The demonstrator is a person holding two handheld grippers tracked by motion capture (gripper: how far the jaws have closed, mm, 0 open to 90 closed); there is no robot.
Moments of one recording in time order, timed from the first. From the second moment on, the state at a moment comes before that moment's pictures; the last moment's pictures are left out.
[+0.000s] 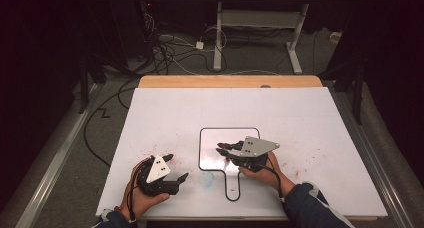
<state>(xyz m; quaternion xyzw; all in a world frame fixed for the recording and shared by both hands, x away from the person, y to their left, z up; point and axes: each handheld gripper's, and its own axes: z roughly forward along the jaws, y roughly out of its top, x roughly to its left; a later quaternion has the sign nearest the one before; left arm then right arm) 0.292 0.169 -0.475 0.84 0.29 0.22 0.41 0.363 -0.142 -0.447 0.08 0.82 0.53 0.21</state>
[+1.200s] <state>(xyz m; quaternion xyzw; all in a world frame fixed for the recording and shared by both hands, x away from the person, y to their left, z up) 0.293 0.170 -0.474 0.84 0.29 0.21 0.41 0.367 -0.113 -0.453 0.08 0.81 0.55 0.20</state>
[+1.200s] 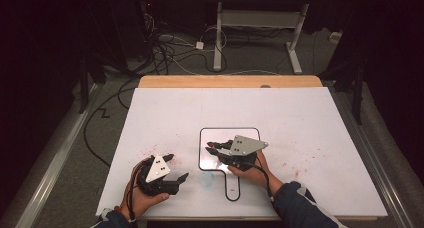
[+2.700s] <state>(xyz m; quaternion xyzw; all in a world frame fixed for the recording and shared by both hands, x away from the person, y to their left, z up) 0.294 0.168 -0.475 0.84 0.28 0.21 0.41 0.353 -0.123 -0.457 0.09 0.80 0.56 0.21</state>
